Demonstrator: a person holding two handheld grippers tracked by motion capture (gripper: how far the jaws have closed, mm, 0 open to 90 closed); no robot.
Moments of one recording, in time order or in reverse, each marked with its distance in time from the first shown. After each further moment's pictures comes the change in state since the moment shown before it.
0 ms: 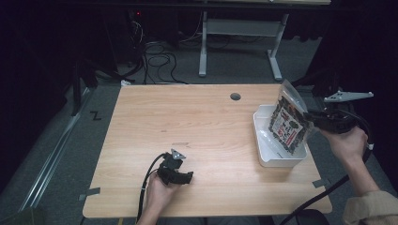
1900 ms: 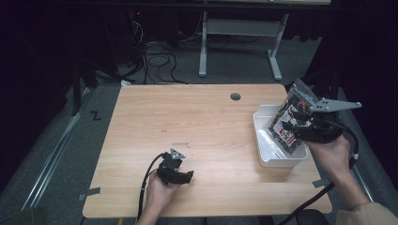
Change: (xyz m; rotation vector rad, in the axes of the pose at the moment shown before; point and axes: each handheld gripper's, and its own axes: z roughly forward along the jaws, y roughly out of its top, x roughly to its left) left arm 0.000 0.001 -0.005 -0.022 -0.010 -0.008; right arm 0.063 0.006 -0.012 -0.120 0.141 -0.063
